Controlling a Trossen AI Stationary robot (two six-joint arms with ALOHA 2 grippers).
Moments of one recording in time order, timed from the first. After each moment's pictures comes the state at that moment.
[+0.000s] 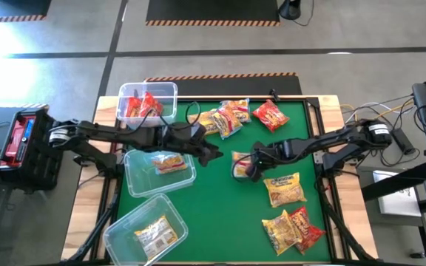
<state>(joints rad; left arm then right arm) 0.04 1.44 1.03 -0.01 0.01 -0.75 0.01 1.49 0.78 -0.46 0.15 0.74</state>
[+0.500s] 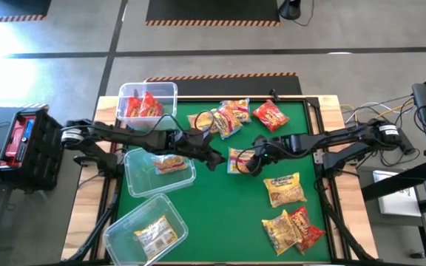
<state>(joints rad) 0.02 1.58 1.08 -0.03 0.02 -0.83 -0.01 1.33 0.79 -0.46 0.13 0.72</state>
